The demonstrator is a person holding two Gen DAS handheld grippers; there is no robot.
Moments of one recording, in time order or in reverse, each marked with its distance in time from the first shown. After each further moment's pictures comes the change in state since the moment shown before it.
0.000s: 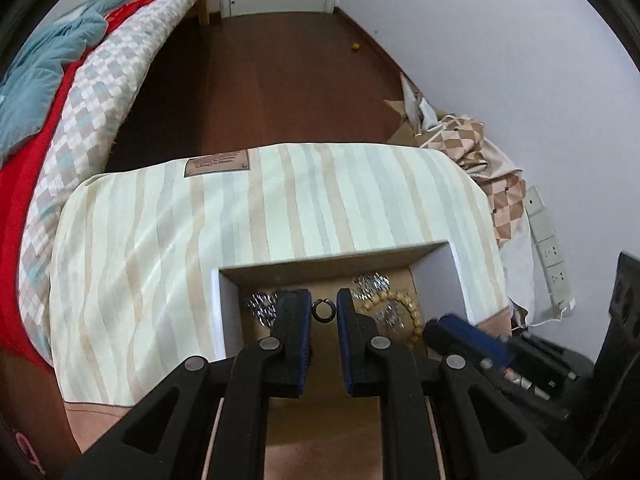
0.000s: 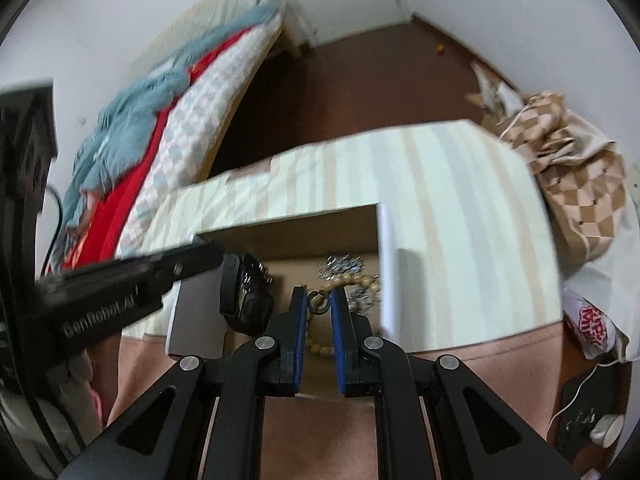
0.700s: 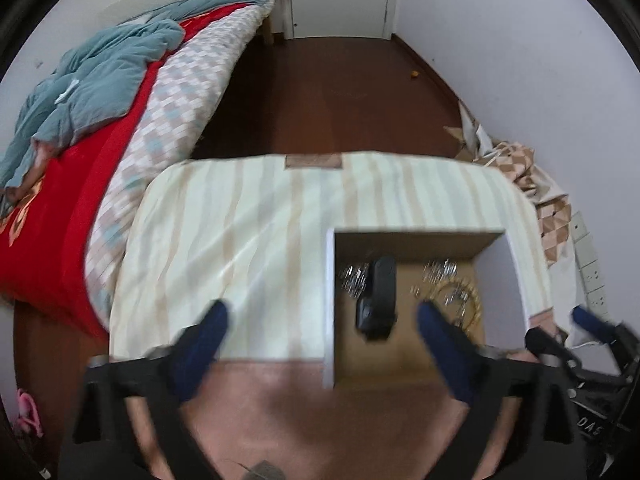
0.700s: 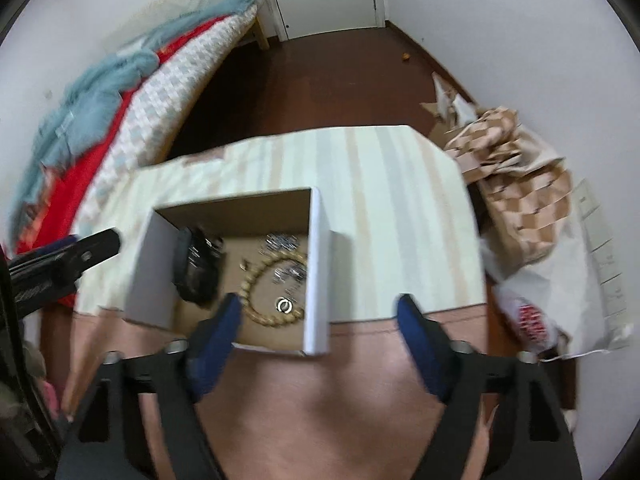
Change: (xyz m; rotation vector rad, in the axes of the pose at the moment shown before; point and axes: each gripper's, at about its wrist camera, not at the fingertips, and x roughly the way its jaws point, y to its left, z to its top) left arm -0.046 0.032 -0.056 -0.087 -0.113 0.207; right arm -0.040 -0.004 -0.020 -0.068 -0.007 -0.244
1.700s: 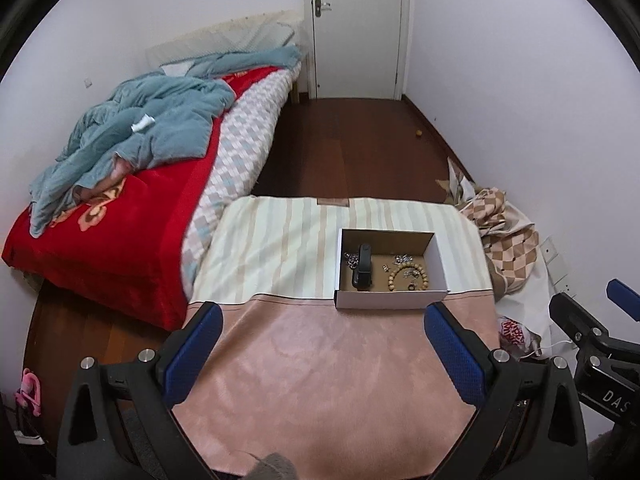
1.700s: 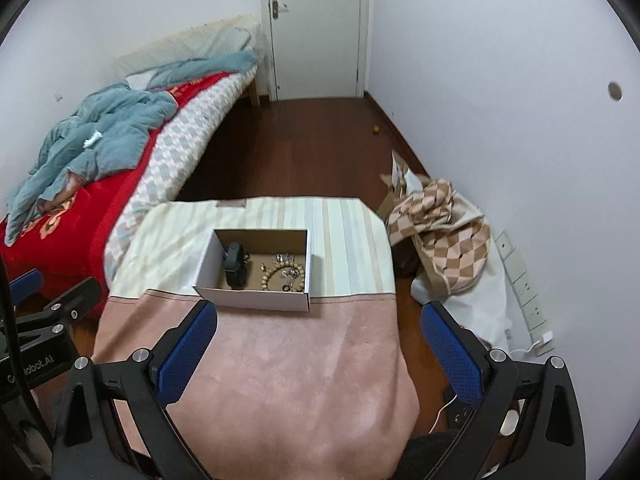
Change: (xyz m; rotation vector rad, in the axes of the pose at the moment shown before) left arm -0.221 0.000 -0.088 -0.048 -0.229 0.047; right arm -0.241 0.034 -0.067 -0.066 -0.248 -0.124
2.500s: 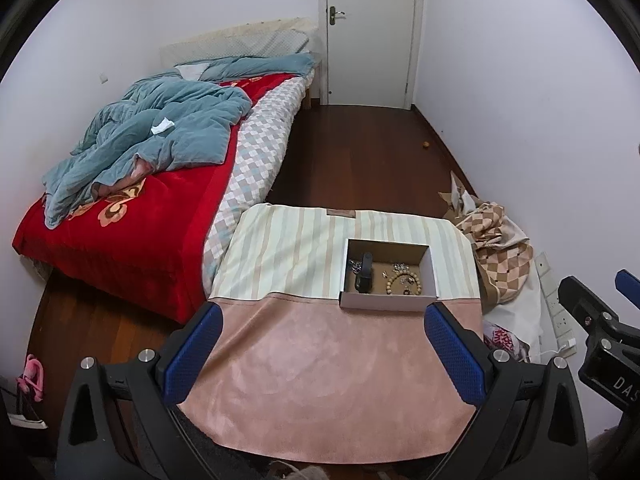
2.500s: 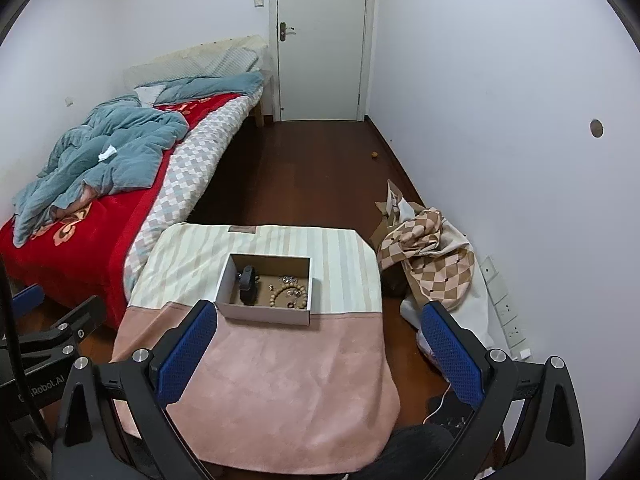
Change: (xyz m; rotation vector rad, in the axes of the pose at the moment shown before) left arm -0.046 0.009 0.013 -0.048 -0.002 0.019; right arm -0.082 0.009 0.026 -0.030 -0.054 -0.015
